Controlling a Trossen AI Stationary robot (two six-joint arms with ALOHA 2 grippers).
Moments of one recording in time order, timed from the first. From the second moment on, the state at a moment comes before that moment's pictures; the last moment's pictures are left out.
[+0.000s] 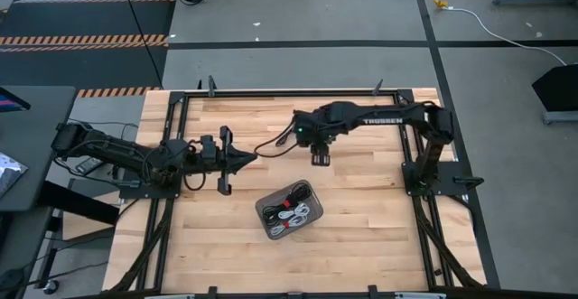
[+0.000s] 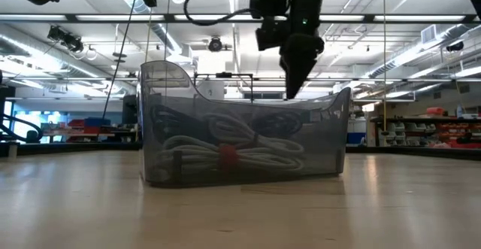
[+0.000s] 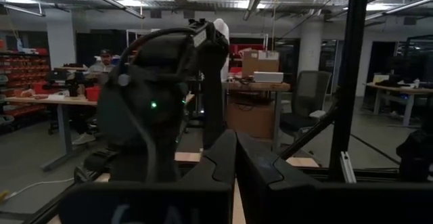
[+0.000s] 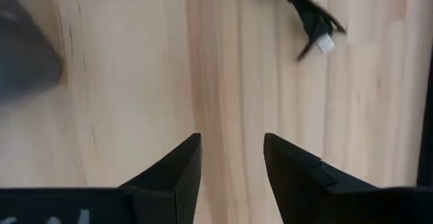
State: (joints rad) left arm -0.16 0.97 0.45 0.76 -0.24 0.01; right arm -0.18 1.82 1.54 -1.05 0.13 -0.11
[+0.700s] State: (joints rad) left arm -0.16 0.97 0.45 0.75 -0.24 -0.02; right arm -0.17 1.13 0.98 -0.59 0.05 0.10
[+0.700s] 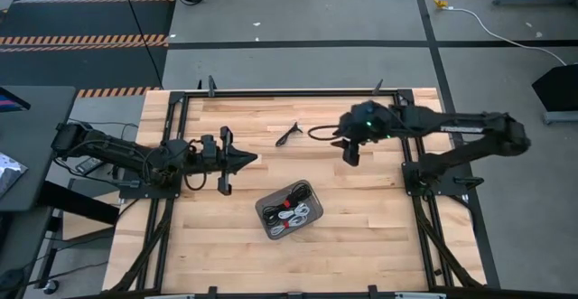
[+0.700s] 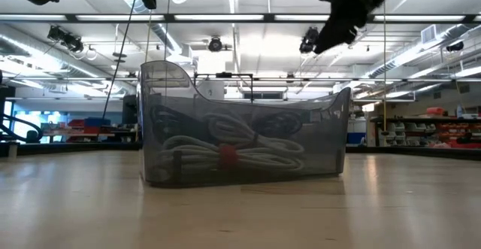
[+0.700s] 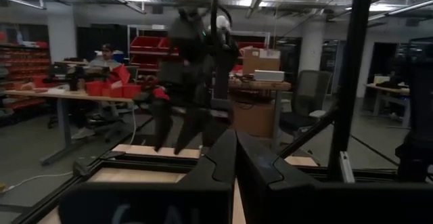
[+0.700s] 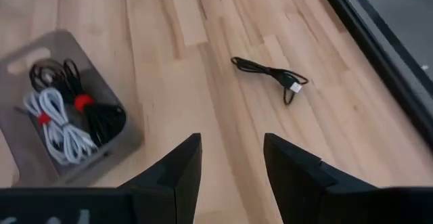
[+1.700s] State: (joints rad) left arm -0.05 1.05 0.49 0.56 -0.37 -0.16; right arm -0.12 1.01 0.55 0.03 -0.05 0.05
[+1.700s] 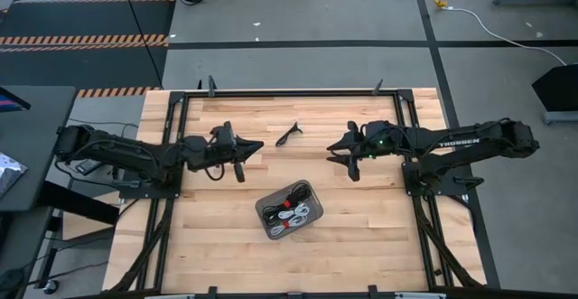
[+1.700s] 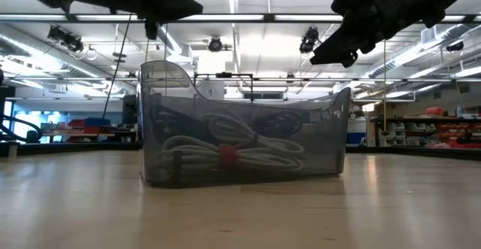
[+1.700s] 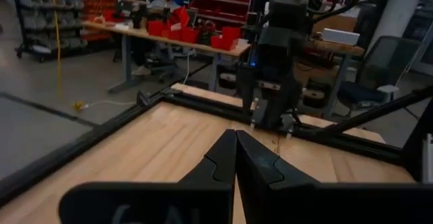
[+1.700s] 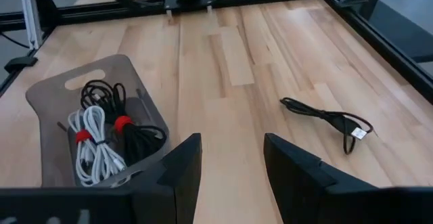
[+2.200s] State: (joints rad) left arm 0.01 1.32 0.70 0.41 -0.44 -0.21; right arm -0.13 0.92 0.58 -0.23 -0.02 0.07
